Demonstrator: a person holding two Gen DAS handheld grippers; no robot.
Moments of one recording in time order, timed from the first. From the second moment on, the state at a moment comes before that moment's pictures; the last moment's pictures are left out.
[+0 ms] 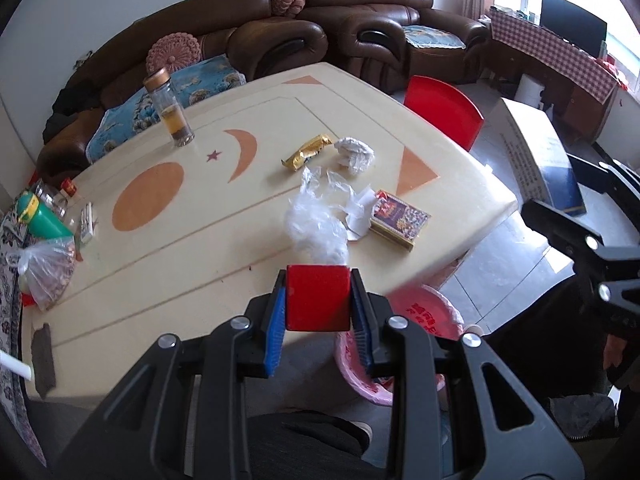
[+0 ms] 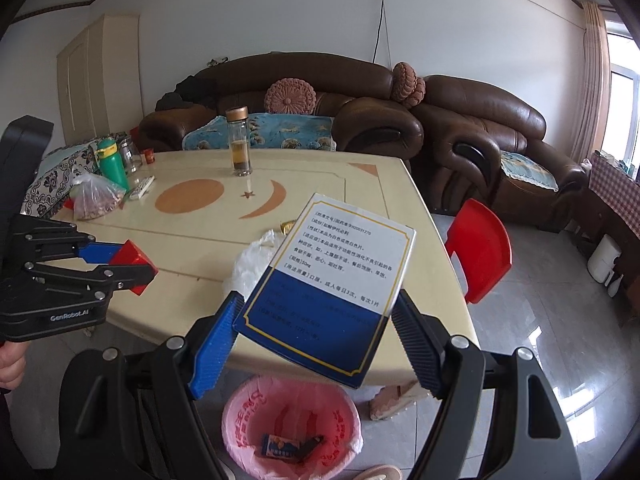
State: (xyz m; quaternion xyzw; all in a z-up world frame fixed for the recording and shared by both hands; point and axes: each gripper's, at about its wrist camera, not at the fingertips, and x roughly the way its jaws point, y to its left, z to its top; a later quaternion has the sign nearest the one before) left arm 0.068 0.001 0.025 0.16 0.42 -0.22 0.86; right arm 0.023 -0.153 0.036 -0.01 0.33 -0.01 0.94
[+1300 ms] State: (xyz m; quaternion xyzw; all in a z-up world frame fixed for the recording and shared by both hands) left arm 0.025 -0.046 -0.093 0.18 0.49 -0.28 0.81; right arm 0.002 -0.142 -0.076 -0.02 0.45 0.01 0.89
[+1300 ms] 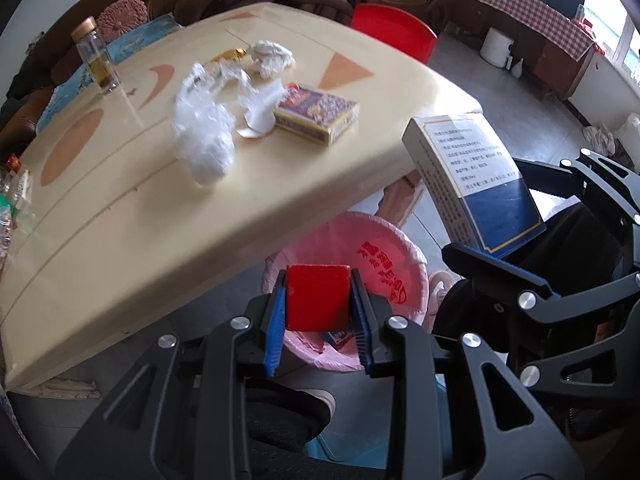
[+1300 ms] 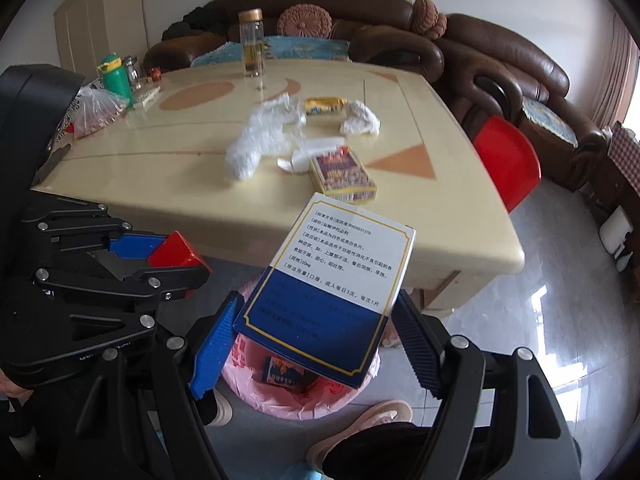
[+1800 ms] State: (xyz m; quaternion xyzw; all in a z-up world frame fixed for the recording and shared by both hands) left arm 0.044 -0.051 -0.163 0.16 0.55 -0.26 0.78; right arm 0.019 -0.163 -0.143 0.00 0.52 0.00 0.86
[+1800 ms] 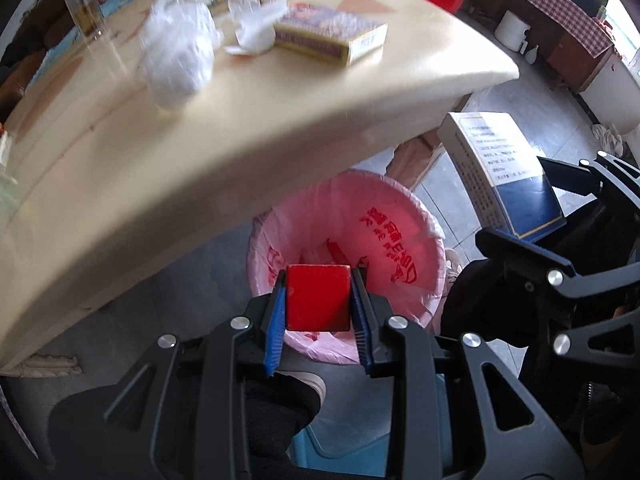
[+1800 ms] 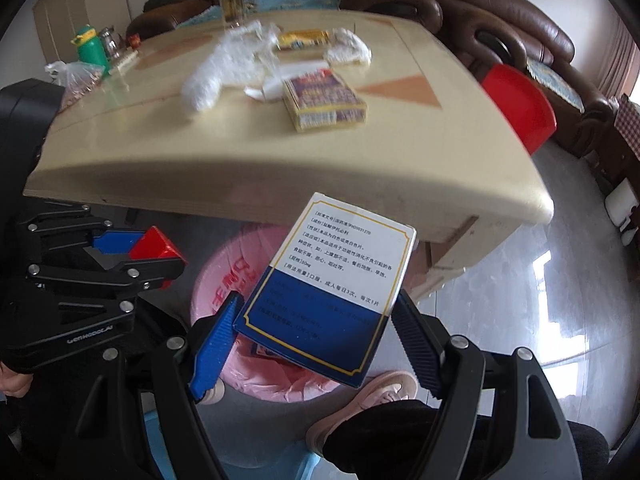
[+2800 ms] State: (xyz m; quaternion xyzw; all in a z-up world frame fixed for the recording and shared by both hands) left arm 0.077 -0.075 -0.270 0.15 0.66 -0.26 0.69; right arm 0.050 -0.164 -0.258 0.00 0.63 0.07 0.78
